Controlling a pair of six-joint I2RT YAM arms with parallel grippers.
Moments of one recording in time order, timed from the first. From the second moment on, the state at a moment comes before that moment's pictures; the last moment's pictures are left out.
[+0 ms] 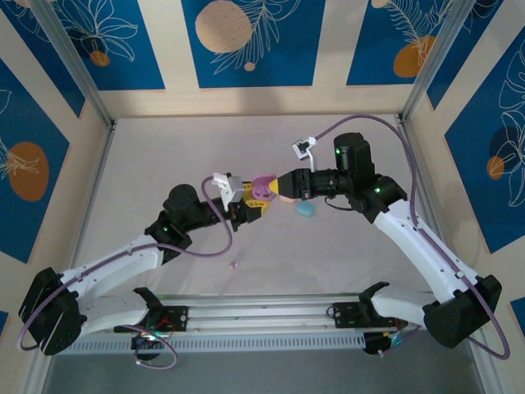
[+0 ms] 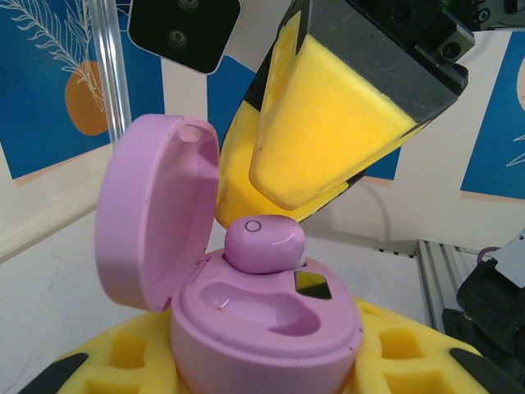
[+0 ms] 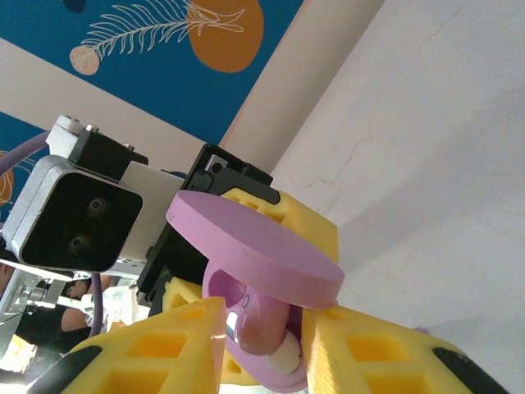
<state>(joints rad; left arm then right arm) -0.76 1.10 0.68 0.48 0.50 -0.06 0.49 1.15 1.16 -0.47 -0.86 0.57</state>
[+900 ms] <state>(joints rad) -0.77 1.10 0.68 0.50 0.53 -0.06 0.50 1.14 1.21 -0.61 -0.76 0.49</state>
